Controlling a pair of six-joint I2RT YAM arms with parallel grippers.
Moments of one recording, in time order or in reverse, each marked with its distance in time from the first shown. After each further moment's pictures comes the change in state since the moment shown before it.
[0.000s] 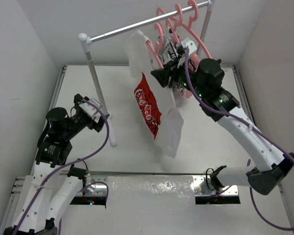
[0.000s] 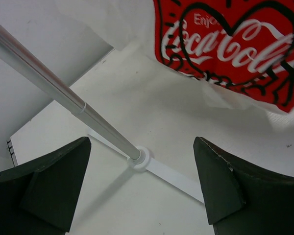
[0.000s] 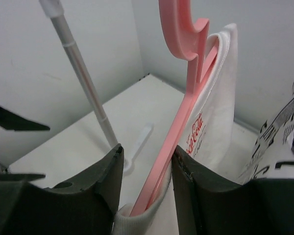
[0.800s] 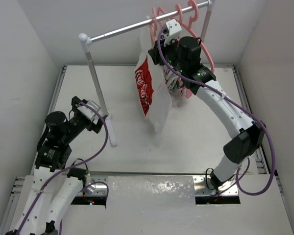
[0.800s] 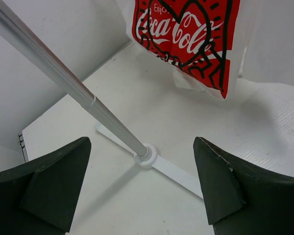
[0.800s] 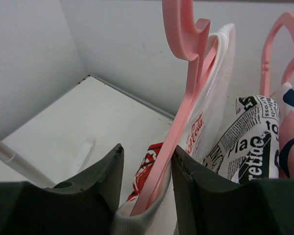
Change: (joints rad) left arm 0.000 -0.044 -0.026 0.007 -0.044 0.002; right arm -0.077 0.404 0.347 0.019 0.127 -0.118
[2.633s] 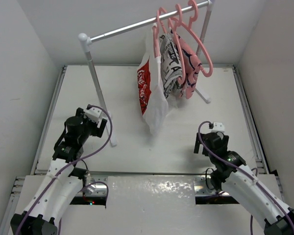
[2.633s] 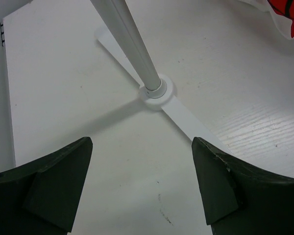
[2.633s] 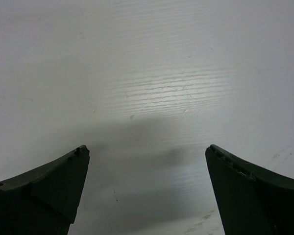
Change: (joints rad) left arm 0.006 0.023 -0.356 0.189 -0.338 -0.099; right arm -0.031 -1.157 -1.477 -0.507 0.533 0.425
